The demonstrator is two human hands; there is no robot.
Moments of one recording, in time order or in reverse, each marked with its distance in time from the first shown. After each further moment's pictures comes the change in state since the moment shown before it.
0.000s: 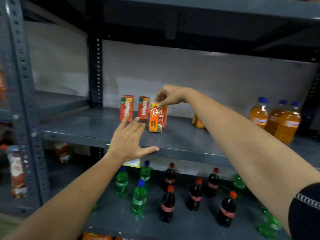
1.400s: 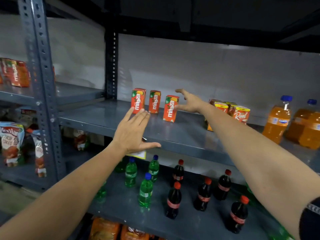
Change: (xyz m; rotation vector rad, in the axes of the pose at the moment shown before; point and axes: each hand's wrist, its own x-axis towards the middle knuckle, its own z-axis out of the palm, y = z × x) left_hand -0.011 -0.005 -0.003 0.059 -0.121 -0.028; right_hand 0.006 0.061 0.059 0.221 0.231 0.071
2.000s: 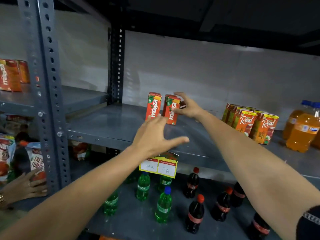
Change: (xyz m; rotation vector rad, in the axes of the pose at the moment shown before) left_hand 0.023 -0.038 -0.010 -0.609 0.053 -0.107; right_hand 0.052 -0.052 0.061 0.463 0.093 0.095
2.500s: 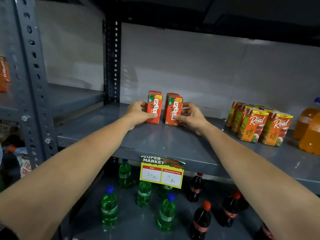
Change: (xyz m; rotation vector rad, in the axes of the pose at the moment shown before) left_hand 0.101 -0.099 0.019 -0.527 -0.044 -0.505; right_hand -0.002 0.032 0.025 0.311 0.107 0.175
